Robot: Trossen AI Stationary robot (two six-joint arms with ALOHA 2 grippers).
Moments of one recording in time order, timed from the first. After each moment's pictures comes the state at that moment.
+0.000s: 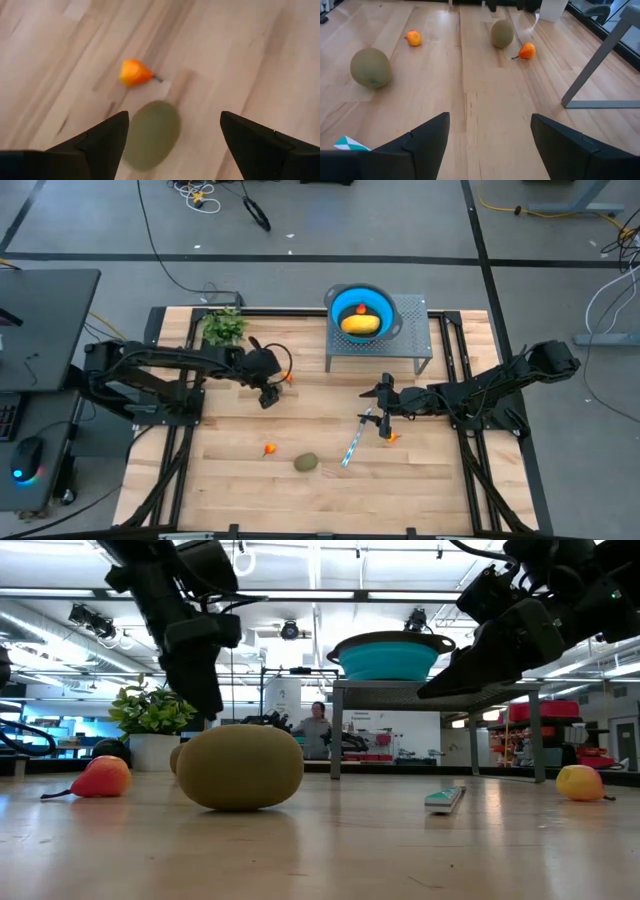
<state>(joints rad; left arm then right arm) 0.15 1.29 0.76 -0.48 -0.09 -0.28 0.20 1.28 0.38 0.43 0.29 0.05</state>
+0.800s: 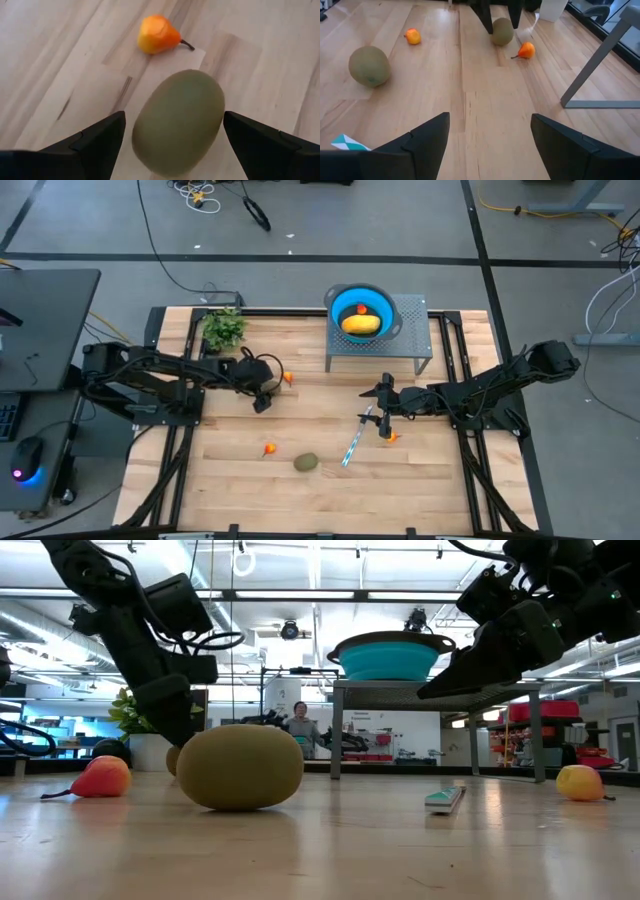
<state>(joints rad) 0.17 1.28 0.48 -0.18 -0.16 -0.24 0.20 1.28 0.38 0.43 0.29 0.05</state>
